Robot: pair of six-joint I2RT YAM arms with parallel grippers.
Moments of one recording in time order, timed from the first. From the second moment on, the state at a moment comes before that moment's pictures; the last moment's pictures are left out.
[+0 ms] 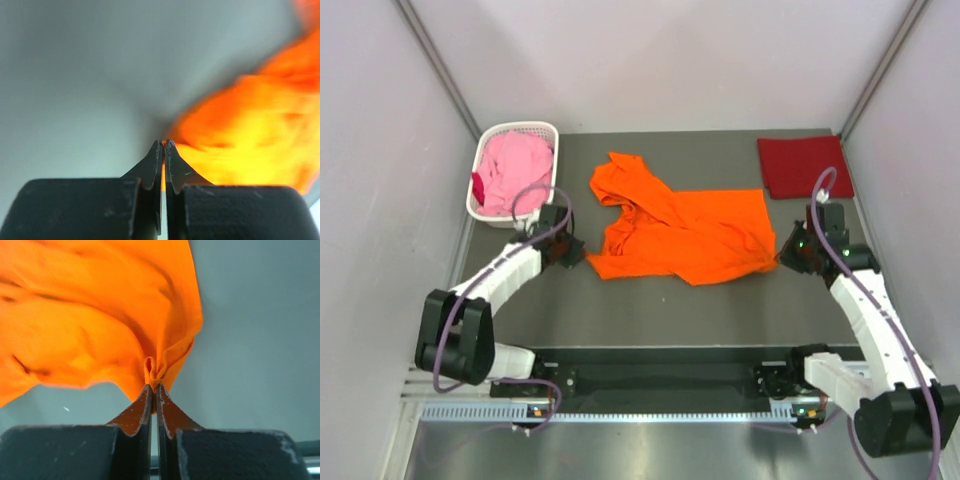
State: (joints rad) left arm -0.26 1.36 0.72 -0.37 -0.05 -1.16; right arm 0.09 0.92 0.80 -0.78 0.01 0.55
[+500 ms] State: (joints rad) left arm -0.26 1.33 1.99 -0.65 -0.29 -0.81; right arm 0.08 1.08 1.80 -0.91 0.19 0.49
